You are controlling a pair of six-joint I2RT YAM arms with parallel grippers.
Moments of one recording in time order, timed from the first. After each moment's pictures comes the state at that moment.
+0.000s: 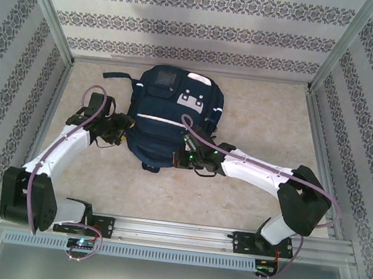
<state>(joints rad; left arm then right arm) -0.11 1.27 0.91 -0.58 0.29 -1.19 0.86 1.58 0.99 -0.35 -0.17 0.78</state>
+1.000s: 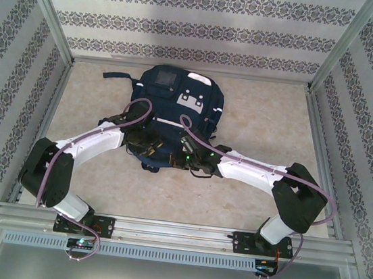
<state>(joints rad) -0.46 1.53 1.00 -0.58 0.21 -1.29 0.87 1.61 0.97 -0.27 -0.15 0.86</state>
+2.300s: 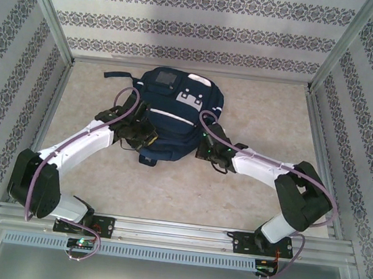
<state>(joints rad) -0.42 1.41 1.05 -0.65 0.21 -1.29 0.63 1.60 0.85 -0.20 0.07 0.73</state>
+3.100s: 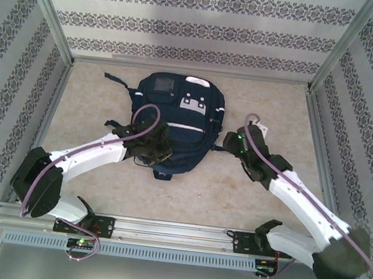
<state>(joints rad) -0.68 1.42 0.95 -0.54 0.13 -1.35 0.51 1.03 0.79 -0.51 0.31 0.72</state>
